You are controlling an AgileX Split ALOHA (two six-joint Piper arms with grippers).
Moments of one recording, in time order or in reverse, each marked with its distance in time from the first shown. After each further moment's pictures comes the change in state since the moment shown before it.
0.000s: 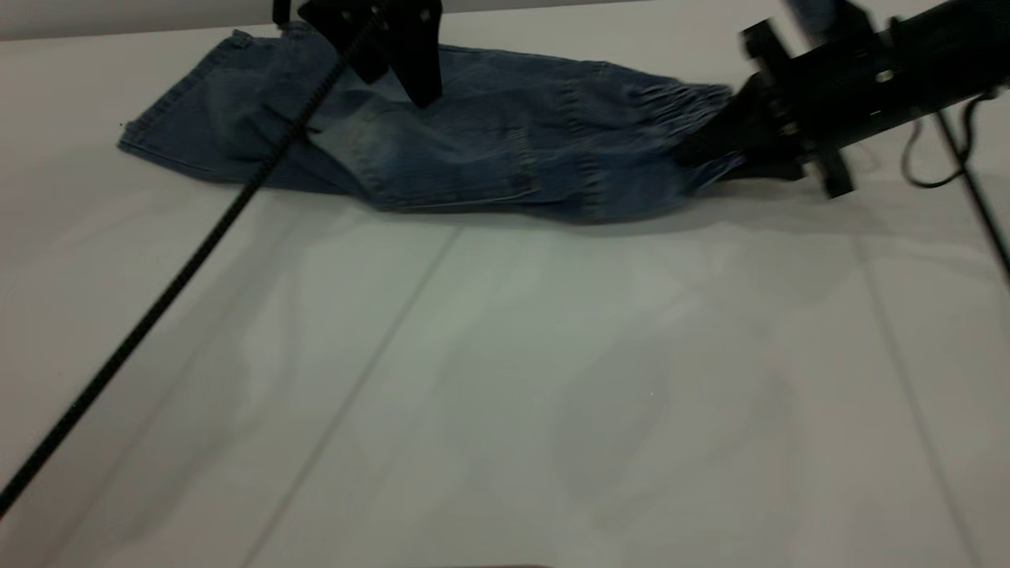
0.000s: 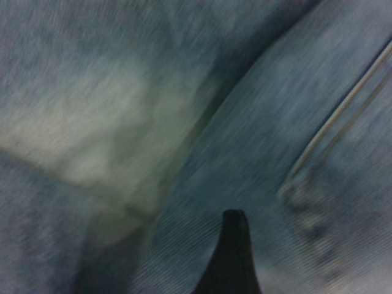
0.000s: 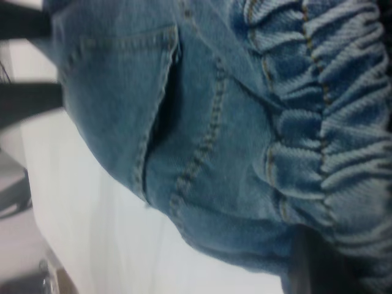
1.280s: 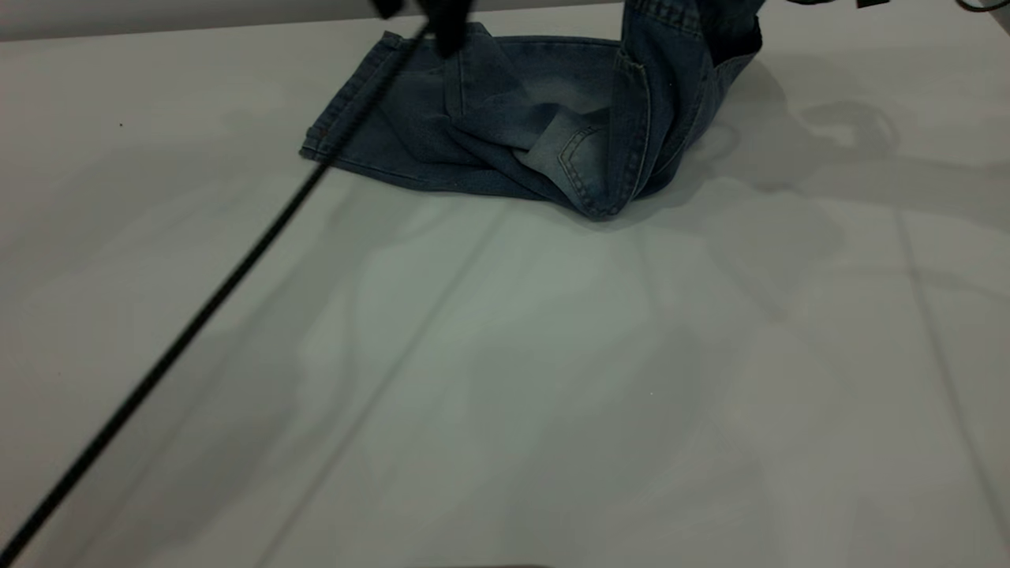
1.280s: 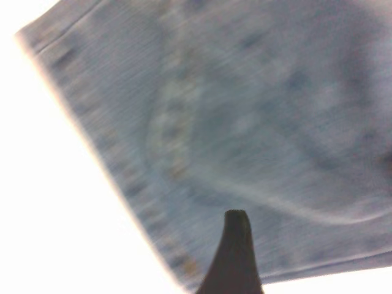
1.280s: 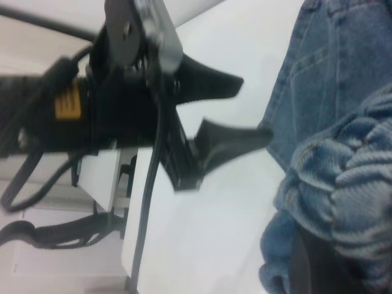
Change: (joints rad) left arm -0.087 0.076 -0.276 0.307 0.095 -0.246; right arm 0.000 -0.219 0.001 0.151 0.129 -0.048
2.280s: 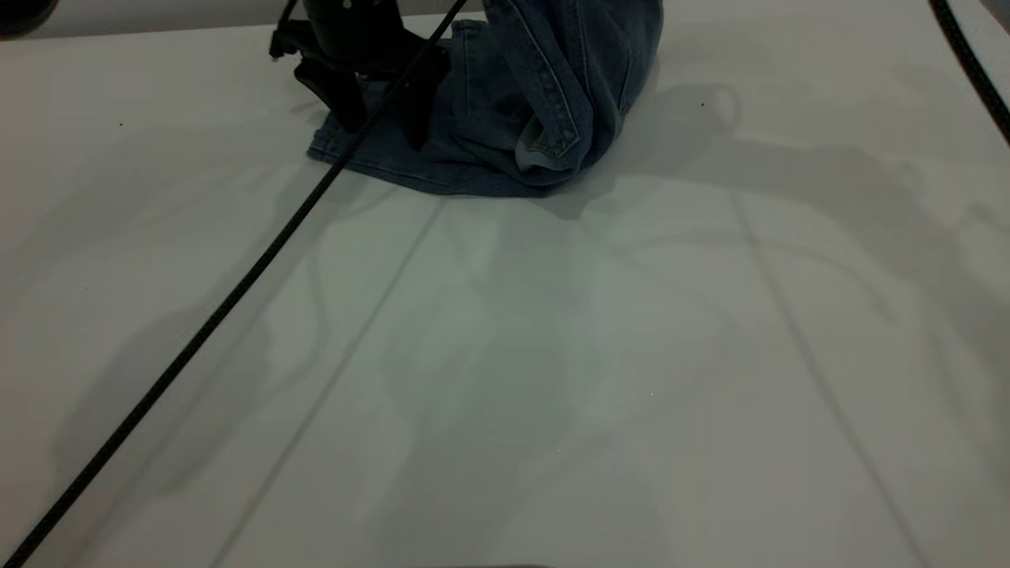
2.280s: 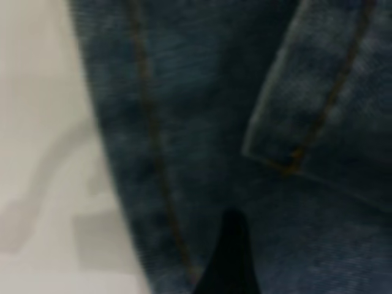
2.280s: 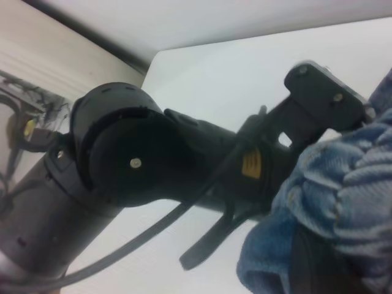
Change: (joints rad) left arm 0.098 0.162 -0.005 -0.165 -0.055 -0.127; right arm 0.278 0.004 -0.245 0.032 -0.316 0.038
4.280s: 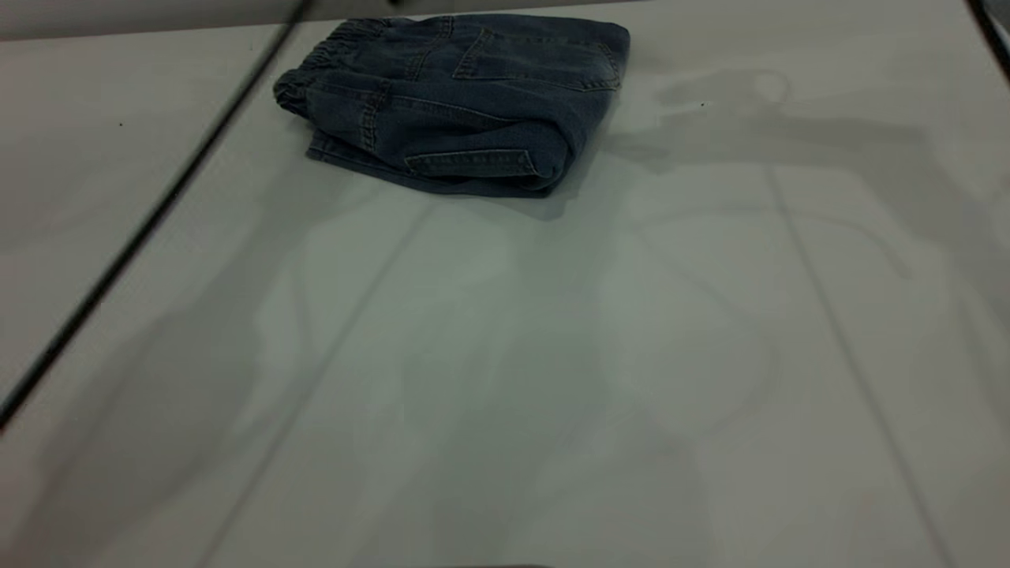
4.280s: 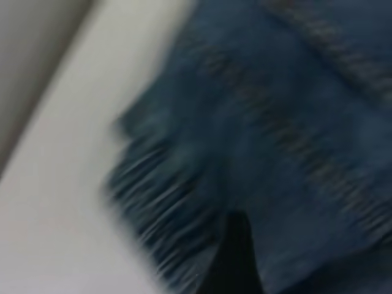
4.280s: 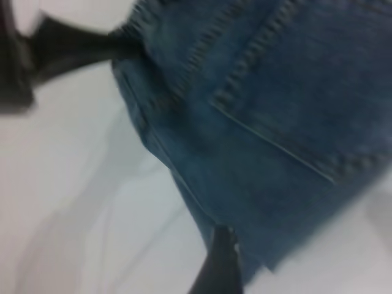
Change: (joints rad) left arm -0.013 -0.067 -0.215 -0.016 0.085 0.604; right arm -0.093 0.041 -0.214 -0.761 0.147 0.500
